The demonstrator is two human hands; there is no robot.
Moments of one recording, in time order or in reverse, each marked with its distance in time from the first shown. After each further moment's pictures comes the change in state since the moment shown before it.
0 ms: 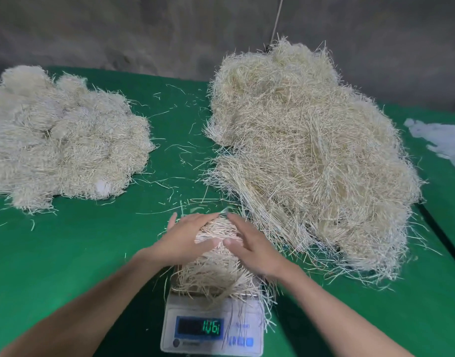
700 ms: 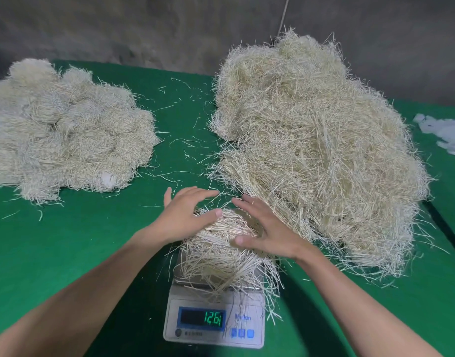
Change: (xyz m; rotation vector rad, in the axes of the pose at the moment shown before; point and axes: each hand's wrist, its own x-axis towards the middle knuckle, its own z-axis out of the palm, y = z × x) left_hand 0.002 0.014 -0.031 -0.081 0.186 -0.004; right_hand -0.002 -0.003 -0.040 -0.038 -0.110 -0.025
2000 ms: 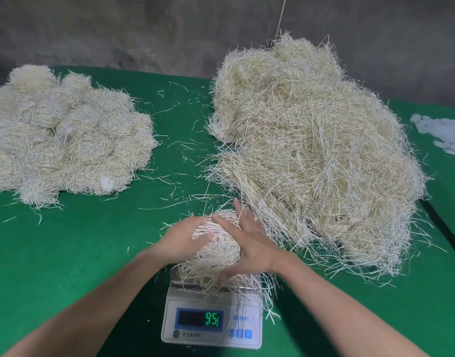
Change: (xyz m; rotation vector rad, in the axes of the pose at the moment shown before) left_hand -0.012 -0.021 0.038 -0.065 -0.217 -0.124; right_hand 0.013 0.009 0.040 -0.276 -0.051 0.008
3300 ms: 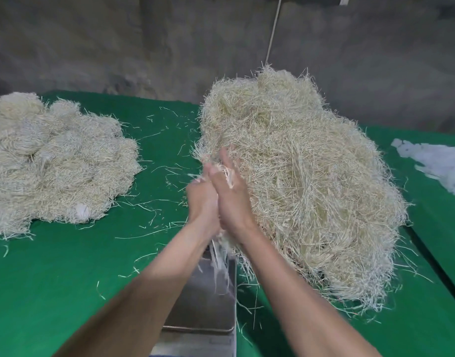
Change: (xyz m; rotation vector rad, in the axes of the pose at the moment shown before) left_hand 0.063 0.171 -0.045 -1.295 0.647 -0.153; right_hand 0.025 -0.060 -0.120 0.992 0.670 -0.072
